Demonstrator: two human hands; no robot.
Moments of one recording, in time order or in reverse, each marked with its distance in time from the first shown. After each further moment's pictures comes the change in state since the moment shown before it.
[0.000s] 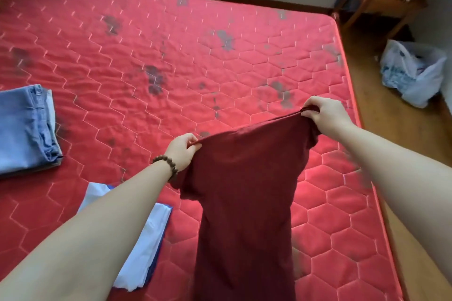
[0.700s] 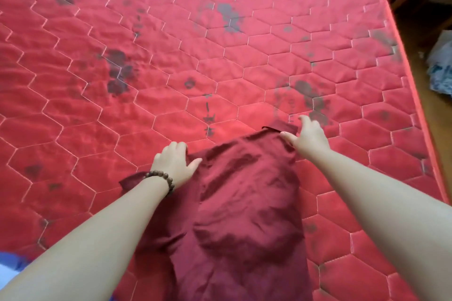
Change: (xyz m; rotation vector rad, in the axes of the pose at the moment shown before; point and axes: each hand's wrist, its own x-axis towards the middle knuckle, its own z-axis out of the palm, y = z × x) left_hand 0.217 -0.111 0.119 0.577 0.026 -0.091; right_hand 0.203 0.085 0.230 -0.045 -0.136 0.237
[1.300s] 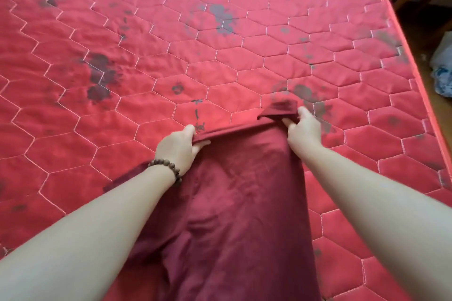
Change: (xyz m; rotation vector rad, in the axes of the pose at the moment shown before) left_hand 0.053 0.047 -0.013 -0.132 0.211 0.106; right_hand 0.038 -0.019 0.009 0.436 0.239 -0.068
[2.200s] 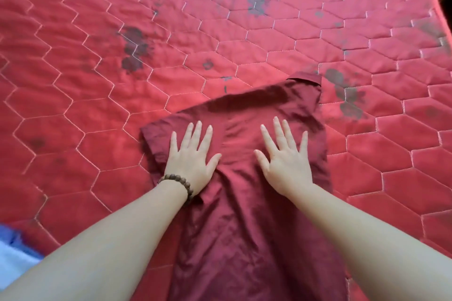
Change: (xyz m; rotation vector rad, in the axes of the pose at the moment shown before) left_hand -0.090 -0.048 0.042 0.367 -0.072 0.022; right_hand -0.124 0.028 0.070 -0.775 -0.217 -0.539
